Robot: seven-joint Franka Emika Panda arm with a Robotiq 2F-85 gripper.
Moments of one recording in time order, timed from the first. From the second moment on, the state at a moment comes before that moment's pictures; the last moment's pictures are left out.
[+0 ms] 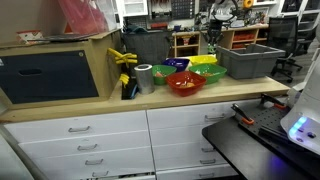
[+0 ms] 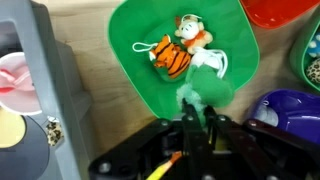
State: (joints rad) arm -0.11 0.20 -0.09 -2.02 0.23 2.10 0.19
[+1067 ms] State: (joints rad) arm -0.11 0.20 -0.09 -2.27 0.22 2.37 0.06
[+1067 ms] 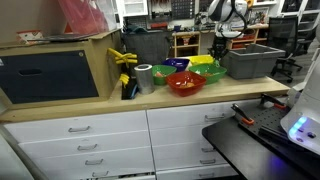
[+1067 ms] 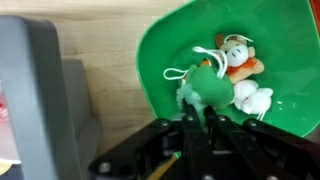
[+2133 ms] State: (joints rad) arm -0.14 0.13 -0.08 -2.25 0.24 2.39 -0.07
